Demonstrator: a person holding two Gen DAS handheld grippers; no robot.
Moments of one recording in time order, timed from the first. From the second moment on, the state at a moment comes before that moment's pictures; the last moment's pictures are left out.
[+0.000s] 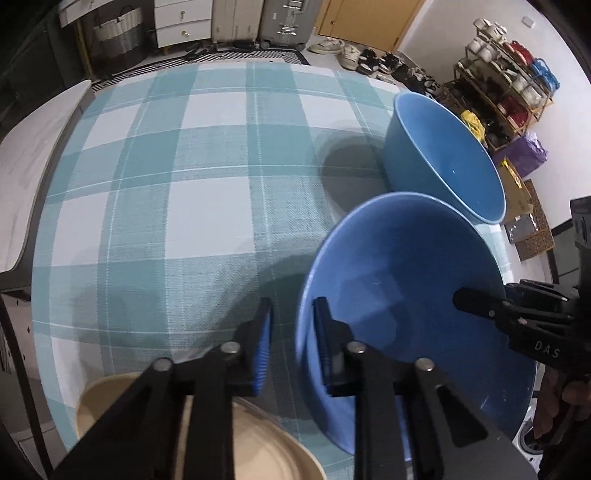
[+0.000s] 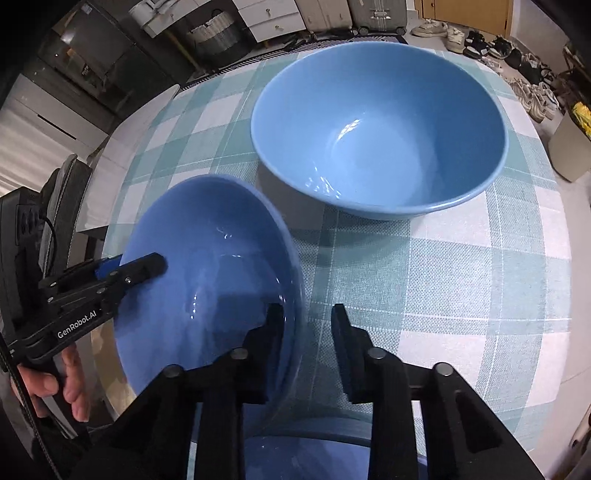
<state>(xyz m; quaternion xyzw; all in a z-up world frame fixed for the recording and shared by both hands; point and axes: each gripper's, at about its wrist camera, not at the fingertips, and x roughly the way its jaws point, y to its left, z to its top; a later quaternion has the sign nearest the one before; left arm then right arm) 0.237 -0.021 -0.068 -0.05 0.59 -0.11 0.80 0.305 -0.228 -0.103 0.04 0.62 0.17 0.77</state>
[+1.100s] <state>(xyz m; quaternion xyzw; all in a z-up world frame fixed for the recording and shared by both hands) 0.244 -0.025 -0.043 -0.03 0.60 -0.10 0.80 0.301 -0.237 -0.070 0.08 0.59 0.17 0.78</state>
